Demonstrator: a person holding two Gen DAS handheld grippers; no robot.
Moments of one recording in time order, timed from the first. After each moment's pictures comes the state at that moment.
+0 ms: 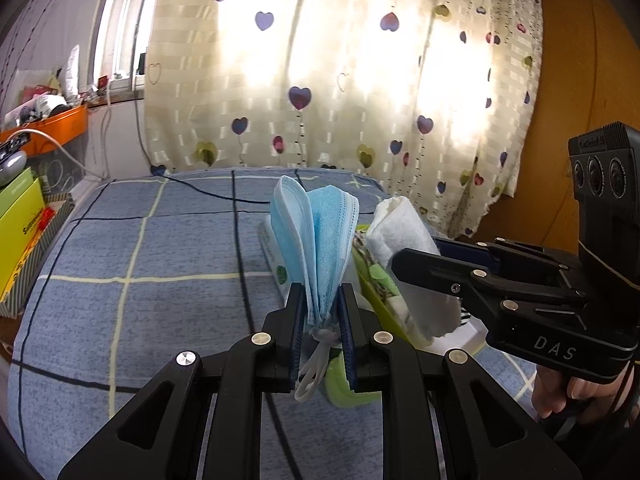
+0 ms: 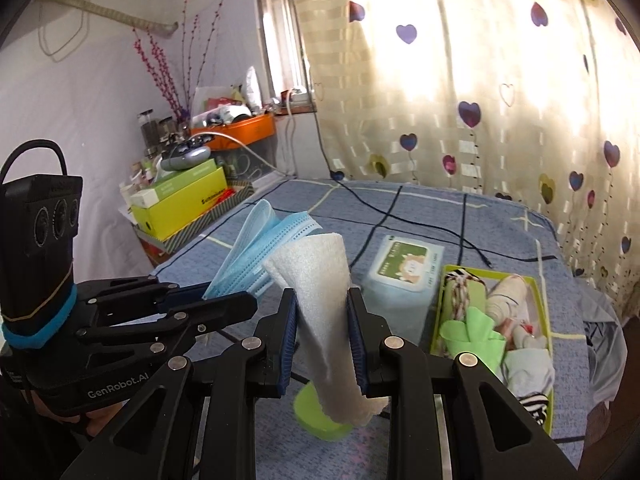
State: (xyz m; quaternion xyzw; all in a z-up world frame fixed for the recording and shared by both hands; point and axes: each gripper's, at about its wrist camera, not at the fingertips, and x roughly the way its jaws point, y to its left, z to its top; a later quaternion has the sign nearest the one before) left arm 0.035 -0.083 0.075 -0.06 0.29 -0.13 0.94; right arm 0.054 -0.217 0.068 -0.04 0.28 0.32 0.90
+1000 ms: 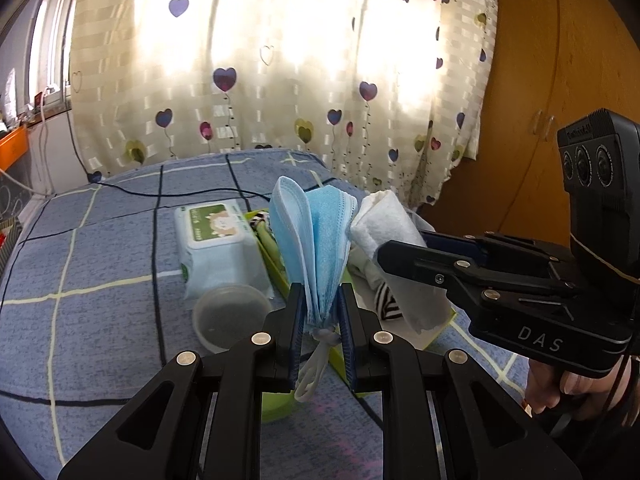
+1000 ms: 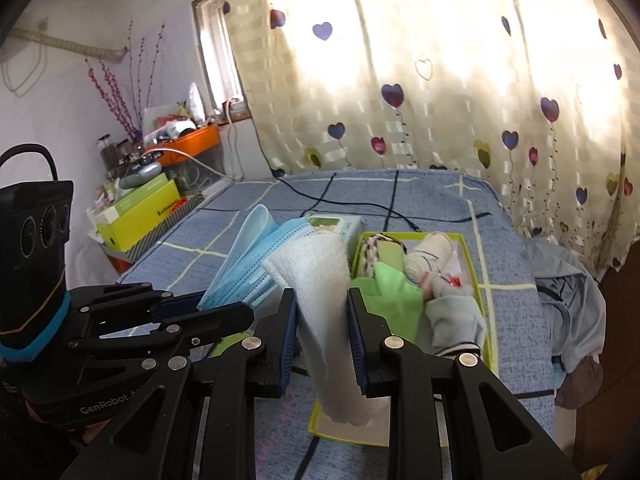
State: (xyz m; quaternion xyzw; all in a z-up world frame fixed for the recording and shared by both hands) left arm 0.051 -0.173 0.065 -0.02 0.32 -0.20 0.93; right arm 0.049 -0.308 0.049 0.00 0.29 0.25 0.92
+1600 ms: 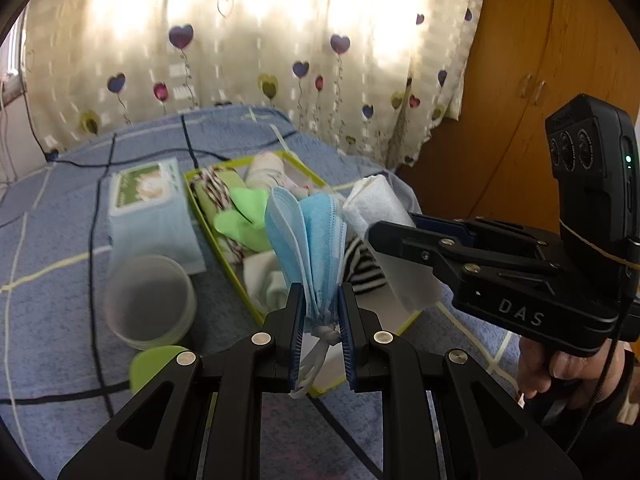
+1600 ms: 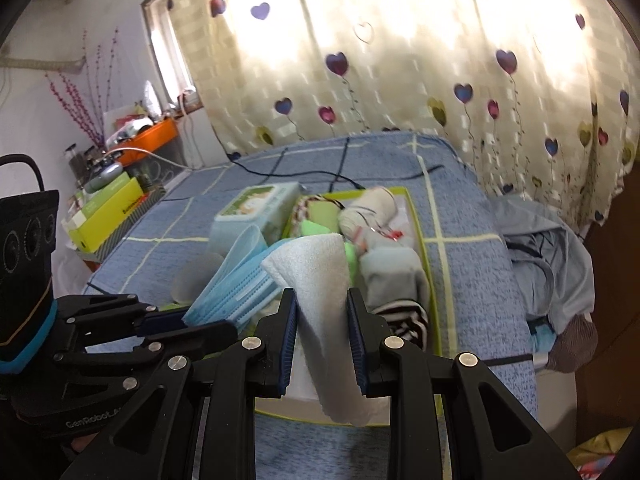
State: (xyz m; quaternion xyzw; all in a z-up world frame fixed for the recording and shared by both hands) left arm 0.073 -0.227 0.027 -0.01 0.39 -0.24 0.89; right arm 0.070 -0.363 0.009 0.04 0.34 0.20 0.92
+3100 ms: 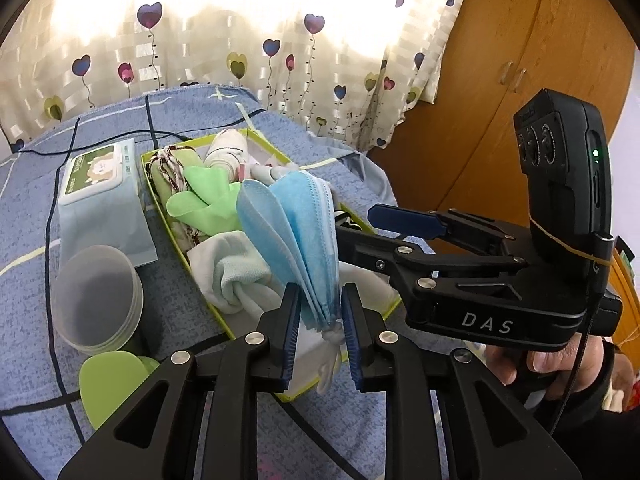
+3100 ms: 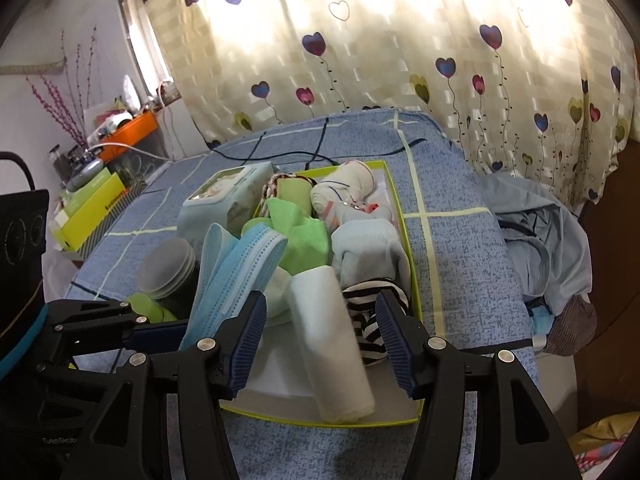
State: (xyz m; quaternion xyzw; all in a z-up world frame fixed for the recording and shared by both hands) left arm 0.081 -0.240 0.013 -0.02 0.41 -0.30 0.86; right arm 0.082 -0.373 -0.013 0.04 0.36 0.18 0.91
